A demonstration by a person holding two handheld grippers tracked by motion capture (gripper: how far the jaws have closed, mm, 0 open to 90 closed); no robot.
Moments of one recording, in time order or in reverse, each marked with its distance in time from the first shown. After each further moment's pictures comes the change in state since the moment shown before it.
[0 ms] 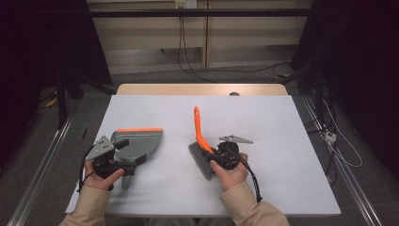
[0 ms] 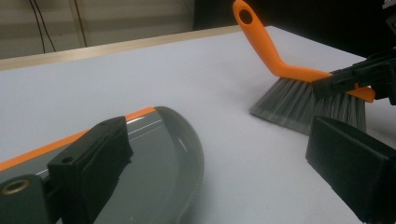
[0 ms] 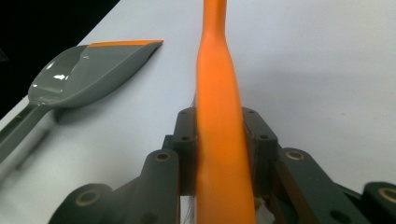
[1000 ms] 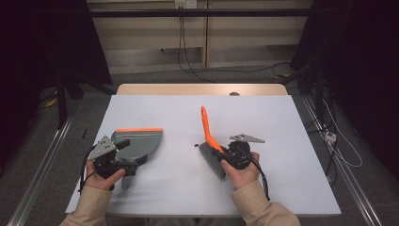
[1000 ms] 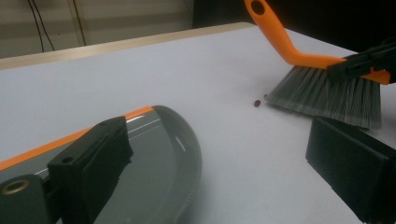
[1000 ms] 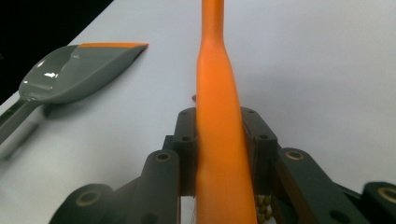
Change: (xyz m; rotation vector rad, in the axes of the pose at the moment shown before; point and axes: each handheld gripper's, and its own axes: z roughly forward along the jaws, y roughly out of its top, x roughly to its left) left arm -0.002 0.000 0.003 0.009 -0.002 0.006; right arm -0.015 0.008 -0.022 -0.015 -0.010 -0.039
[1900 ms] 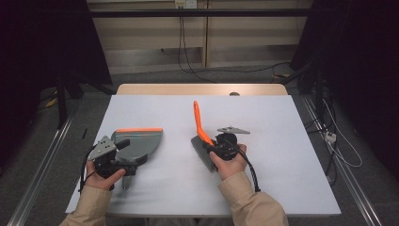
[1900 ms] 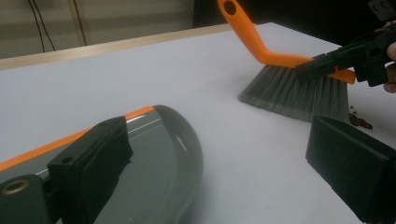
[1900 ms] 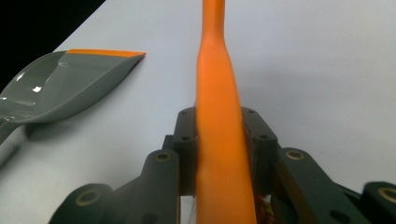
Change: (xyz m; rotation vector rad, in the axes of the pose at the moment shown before) left arm 0.000 0.000 0.001 0.000 0.003 0.006; right arm 0.007 0.012 0.034 0.021 -0.040 0.009
